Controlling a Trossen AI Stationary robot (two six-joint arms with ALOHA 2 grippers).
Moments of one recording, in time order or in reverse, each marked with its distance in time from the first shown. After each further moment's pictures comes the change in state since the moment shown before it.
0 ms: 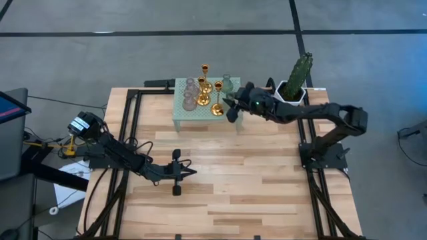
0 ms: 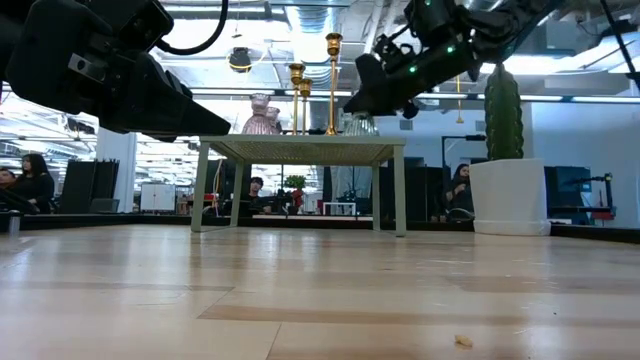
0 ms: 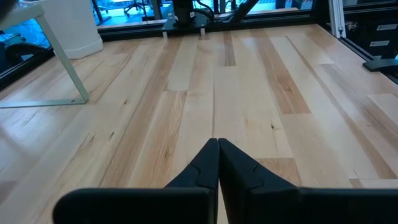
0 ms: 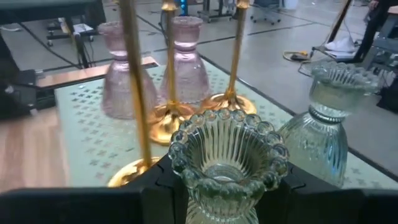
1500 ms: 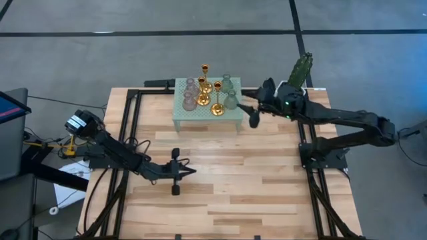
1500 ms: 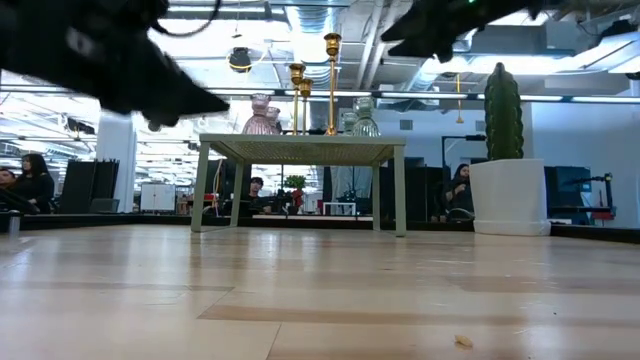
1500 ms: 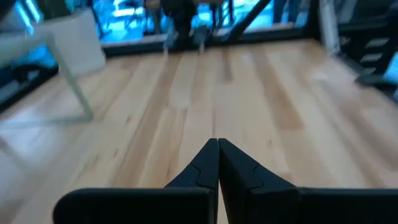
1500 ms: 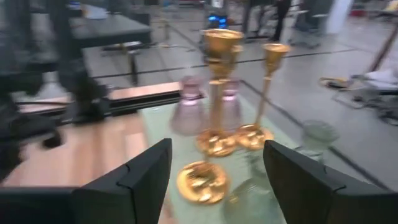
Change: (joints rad) left arm -0.009 -0.057 -0.001 -0.006 -0.008 0.038; right arm 0.083 -0.405 0.002 -0.341 -0.096 -0.053
